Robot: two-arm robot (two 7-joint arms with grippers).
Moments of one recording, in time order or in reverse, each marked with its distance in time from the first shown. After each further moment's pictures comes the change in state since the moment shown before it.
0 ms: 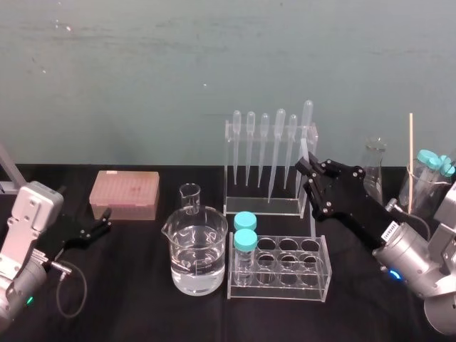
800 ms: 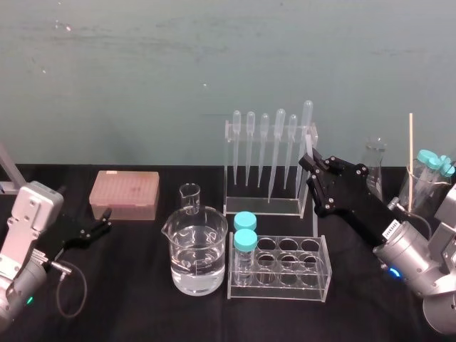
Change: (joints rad) left arm 0.000 0.000 0.000 0.000 0.000 0.000 0.000; right arm 0.009 -0.002 -0.007 0.018 0.002 -0.026 -0.032
